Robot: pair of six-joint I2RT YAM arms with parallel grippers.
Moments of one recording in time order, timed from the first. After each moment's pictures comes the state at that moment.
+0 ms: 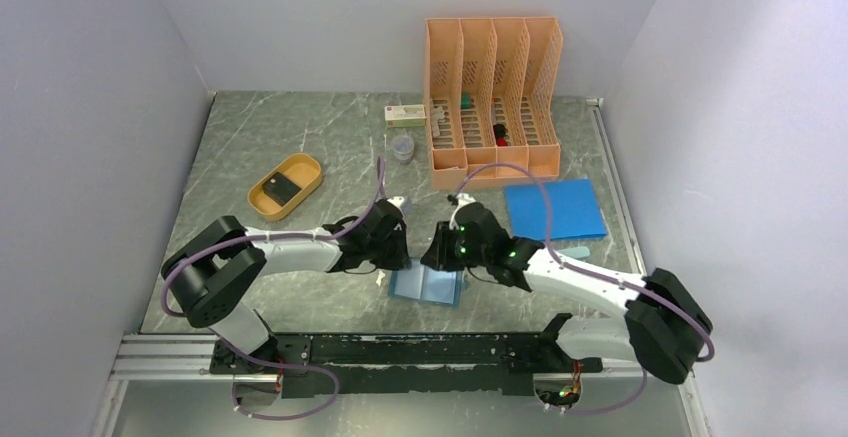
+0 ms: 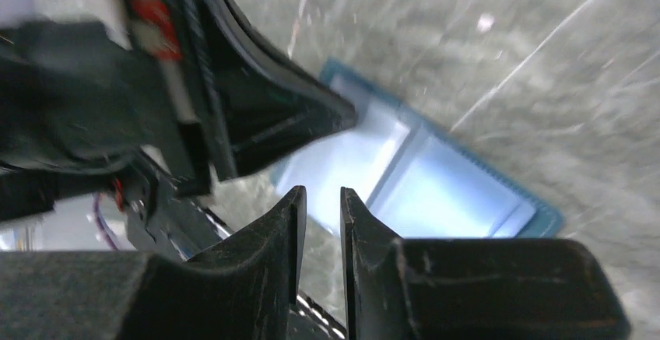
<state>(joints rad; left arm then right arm) -0.88 1.60 0.72 0.02 0.05 -0.69 0.81 1.17 0.59 -0.07 -0.09 0.70</state>
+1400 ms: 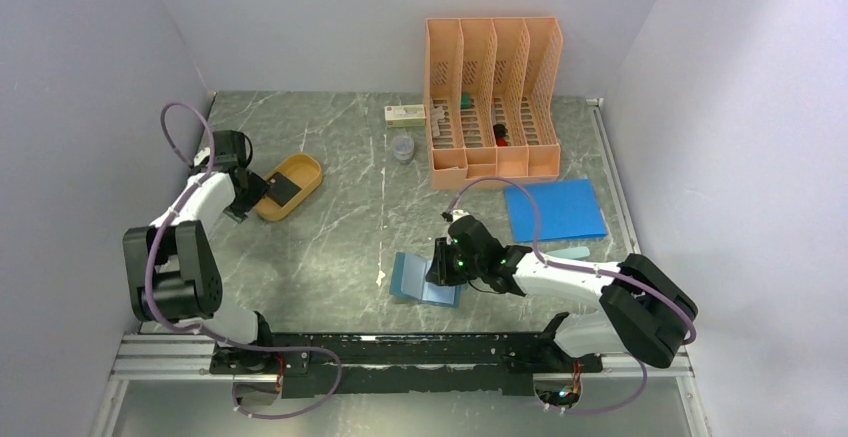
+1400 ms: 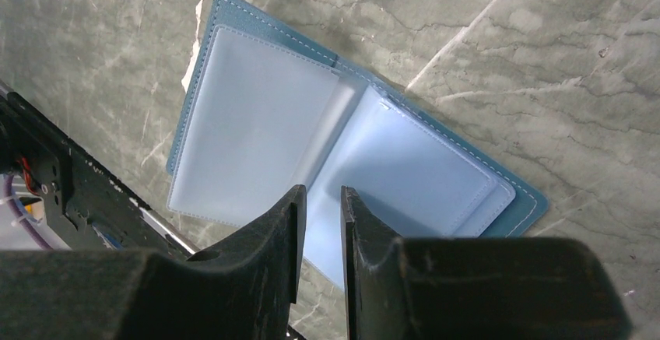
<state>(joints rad) 0.13 1.51 0.97 -0.53 -0.28 -0.82 0.85 1.30 0.48 0.01 -0.11 0.66</state>
